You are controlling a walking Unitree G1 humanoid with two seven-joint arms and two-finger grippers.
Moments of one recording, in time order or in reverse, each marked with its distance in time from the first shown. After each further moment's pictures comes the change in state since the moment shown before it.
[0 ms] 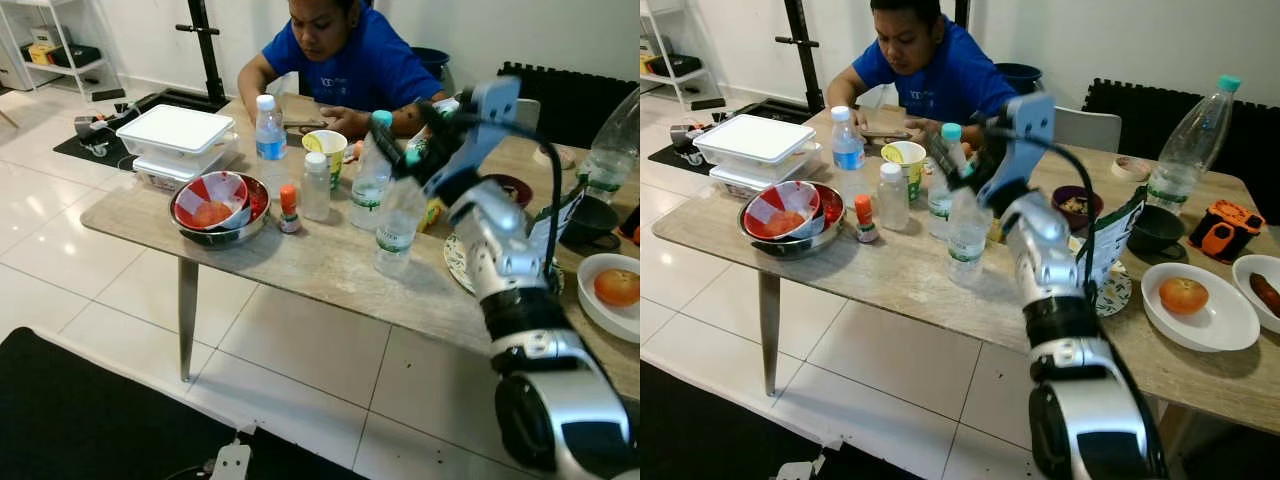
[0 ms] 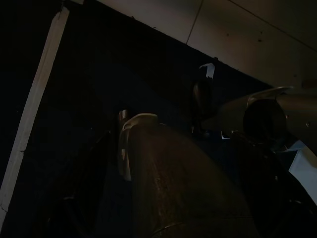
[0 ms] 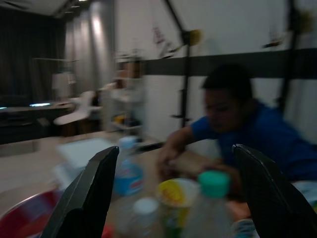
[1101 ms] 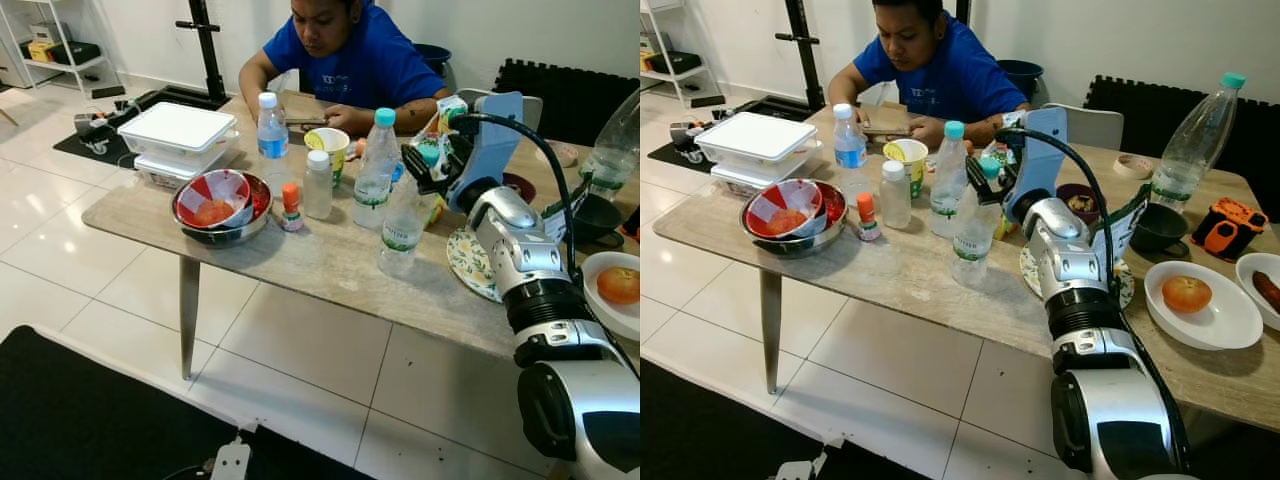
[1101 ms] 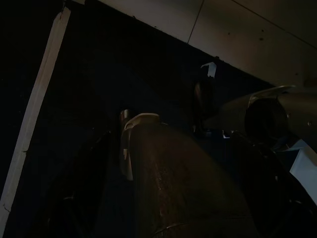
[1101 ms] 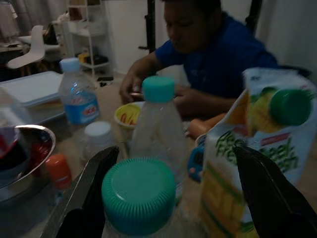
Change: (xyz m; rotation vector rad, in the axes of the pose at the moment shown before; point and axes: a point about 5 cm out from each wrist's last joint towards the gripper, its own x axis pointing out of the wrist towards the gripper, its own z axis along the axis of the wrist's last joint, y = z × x) left arm 0.000 0.002 0.001 0.004 -0.002 0.004; right arm -0.019 -0.029 -0.038 0.019 0.331 -0.142
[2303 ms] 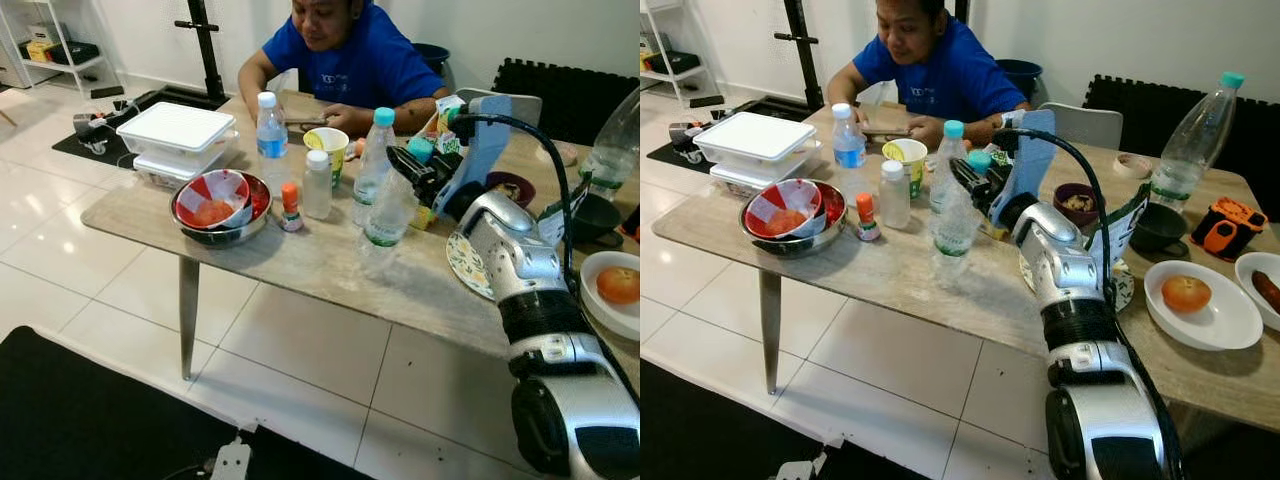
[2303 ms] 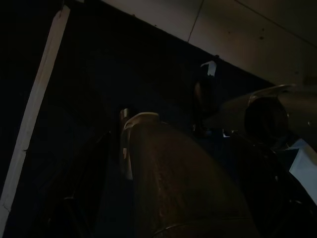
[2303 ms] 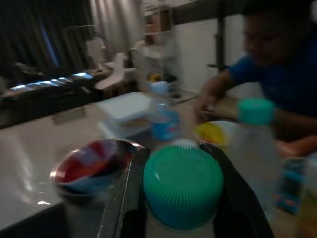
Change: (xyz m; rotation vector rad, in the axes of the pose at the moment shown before) left arm 0.001 -0.001 0.001 -0.004 0.003 -0.002; right arm -0.021 0.037 0.013 0.182 -0.133 0.428
